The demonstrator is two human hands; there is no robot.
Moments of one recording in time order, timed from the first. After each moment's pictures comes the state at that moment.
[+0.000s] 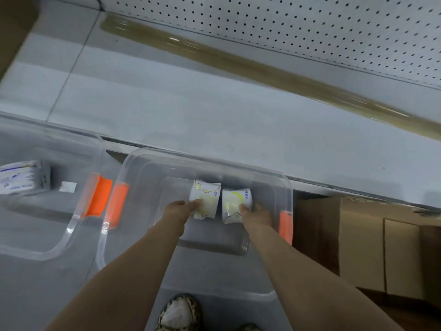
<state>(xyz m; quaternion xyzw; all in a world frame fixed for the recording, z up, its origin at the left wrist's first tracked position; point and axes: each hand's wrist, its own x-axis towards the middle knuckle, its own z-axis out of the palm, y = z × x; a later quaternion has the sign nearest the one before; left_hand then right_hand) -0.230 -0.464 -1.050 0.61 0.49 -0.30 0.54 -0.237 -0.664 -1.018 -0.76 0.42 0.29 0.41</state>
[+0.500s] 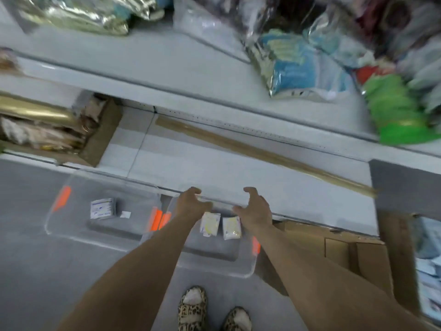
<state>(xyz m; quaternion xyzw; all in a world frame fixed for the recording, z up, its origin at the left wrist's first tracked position) -0.198 -0.447 -0.656 0.84 0.25 -0.26 0.40 -0.207 -0.627 -0.626 -0.90 0.18 0.26 0.30</state>
